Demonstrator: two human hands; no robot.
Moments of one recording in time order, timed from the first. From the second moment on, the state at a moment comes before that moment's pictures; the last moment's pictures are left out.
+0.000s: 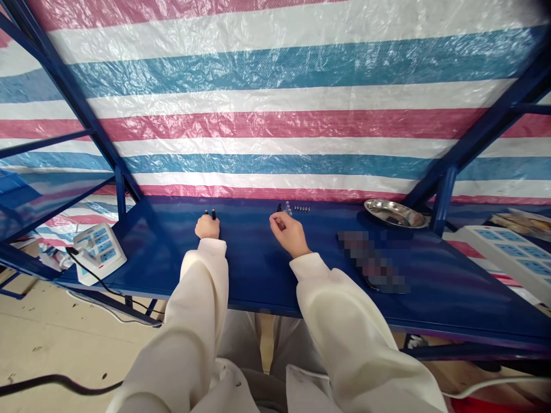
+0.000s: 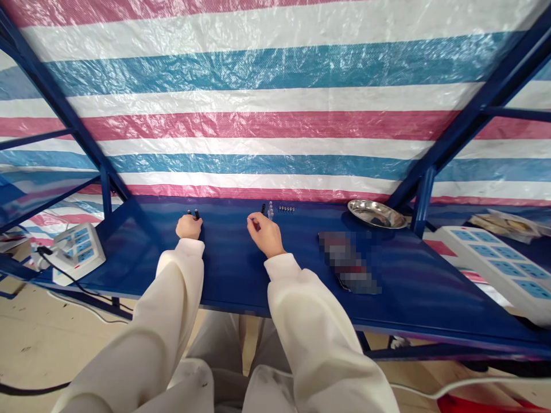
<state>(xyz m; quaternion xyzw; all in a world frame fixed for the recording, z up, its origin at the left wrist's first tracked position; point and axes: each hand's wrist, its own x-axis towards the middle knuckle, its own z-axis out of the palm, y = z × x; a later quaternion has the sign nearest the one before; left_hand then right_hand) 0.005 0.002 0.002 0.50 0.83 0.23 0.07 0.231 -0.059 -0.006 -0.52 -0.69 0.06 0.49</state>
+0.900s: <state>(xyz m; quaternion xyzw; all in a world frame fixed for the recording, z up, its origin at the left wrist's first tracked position) 0.115 -0.027 0.003 0.90 0.43 0.08 -0.05 0.261 -0.038 -0.021 -0.80 -0.56 0.10 0.22</state>
